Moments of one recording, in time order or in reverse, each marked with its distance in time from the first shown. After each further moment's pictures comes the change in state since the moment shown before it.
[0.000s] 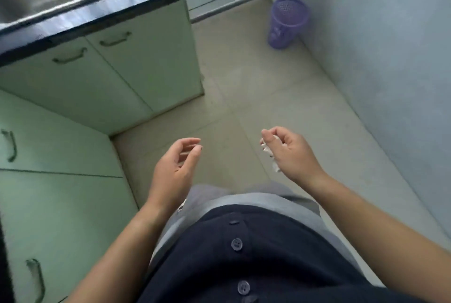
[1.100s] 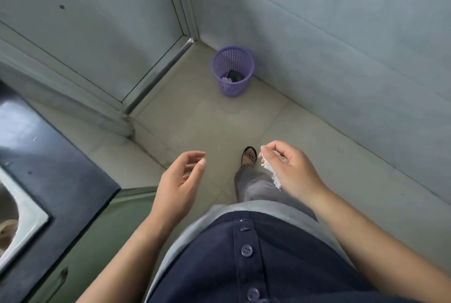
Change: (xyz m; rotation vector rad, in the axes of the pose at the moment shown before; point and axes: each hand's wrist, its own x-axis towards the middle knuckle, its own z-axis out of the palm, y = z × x) left_hand 0.517 0.219 0.134 0.254 -0.403 0.097; right_hand 0.426 -0.122 -0.176 0.168 0.287 0.188
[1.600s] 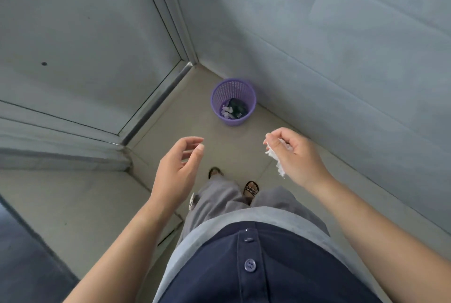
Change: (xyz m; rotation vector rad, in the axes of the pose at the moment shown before) left_hand 0.254 0.122 0.001 0.038 0.040 0.004; right_hand 0.243 -0.101 -0.082 -0.066 0.056 -0.054
